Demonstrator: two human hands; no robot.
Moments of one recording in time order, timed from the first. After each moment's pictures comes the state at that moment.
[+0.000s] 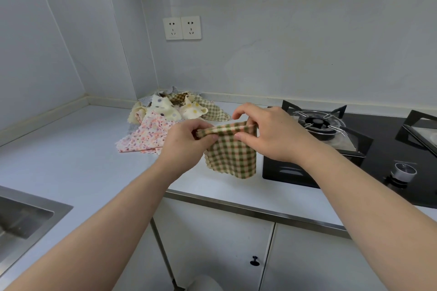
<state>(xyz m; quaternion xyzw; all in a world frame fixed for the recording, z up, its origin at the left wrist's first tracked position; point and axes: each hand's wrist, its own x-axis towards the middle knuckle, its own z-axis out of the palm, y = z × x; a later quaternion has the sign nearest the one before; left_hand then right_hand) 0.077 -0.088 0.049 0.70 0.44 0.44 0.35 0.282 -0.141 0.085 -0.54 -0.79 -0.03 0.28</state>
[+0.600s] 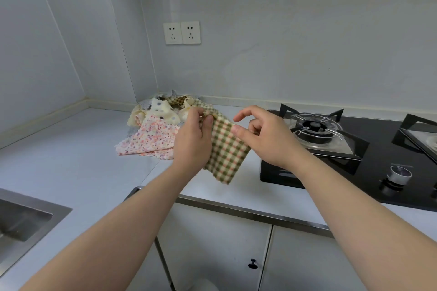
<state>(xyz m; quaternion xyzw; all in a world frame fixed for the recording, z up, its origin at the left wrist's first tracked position) 0.108 -0.076 0.041 0.71 0.45 0.52 0.16 0.278 -0.138 0.066 -0.54 -0.70 0.12 0.46</state>
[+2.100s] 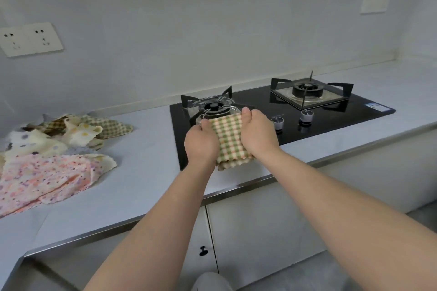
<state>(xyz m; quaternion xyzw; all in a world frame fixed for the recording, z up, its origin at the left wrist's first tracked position) 0.283 -0.143 0.012 0.66 0.42 0.39 0.49 0.375 -0.222 0.015 -0.83 -0.29 -0.01 0.48</state>
